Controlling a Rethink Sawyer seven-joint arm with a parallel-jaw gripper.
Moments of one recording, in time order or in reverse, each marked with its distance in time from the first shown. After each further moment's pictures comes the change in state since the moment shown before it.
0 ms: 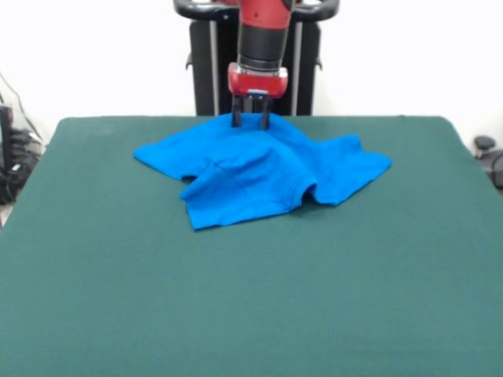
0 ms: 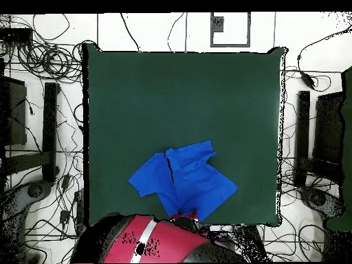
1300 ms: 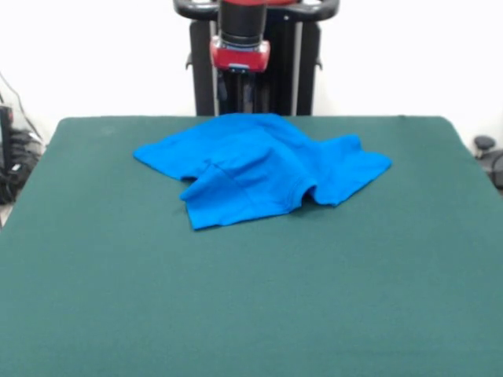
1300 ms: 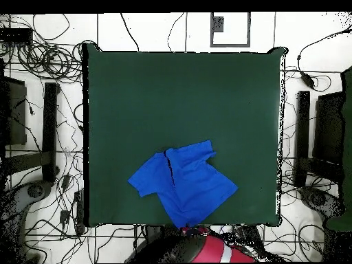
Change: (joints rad) arm -0.203 -0.139 0.058 0.085 -0.098 0.193 0.000
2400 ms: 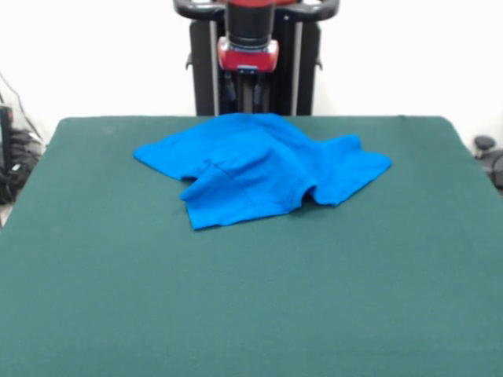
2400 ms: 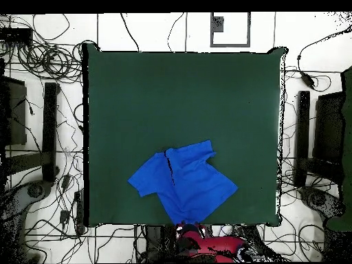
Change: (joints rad) arm -0.031 -0.076 0.100 0.001 0.000 0.153 0.000
